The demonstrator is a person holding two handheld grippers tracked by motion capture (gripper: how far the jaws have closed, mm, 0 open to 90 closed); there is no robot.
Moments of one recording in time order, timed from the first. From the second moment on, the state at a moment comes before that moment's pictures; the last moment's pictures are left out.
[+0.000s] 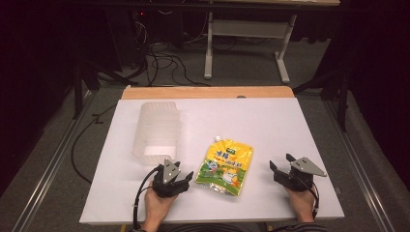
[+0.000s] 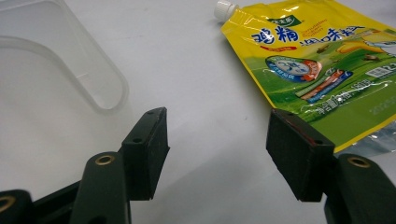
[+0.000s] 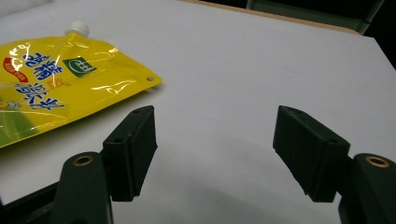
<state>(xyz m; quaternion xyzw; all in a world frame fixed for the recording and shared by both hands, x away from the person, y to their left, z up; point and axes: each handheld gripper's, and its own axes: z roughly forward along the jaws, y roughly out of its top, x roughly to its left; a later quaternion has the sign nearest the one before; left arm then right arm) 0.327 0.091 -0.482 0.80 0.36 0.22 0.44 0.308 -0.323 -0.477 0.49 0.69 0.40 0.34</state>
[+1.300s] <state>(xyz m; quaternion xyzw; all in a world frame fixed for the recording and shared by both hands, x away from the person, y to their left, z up) 0.350 0.058 -0.448 0.81 0.36 0.13 0.45 0.308 -0.322 -0.477 0.49 0.70 0.40 0.34</state>
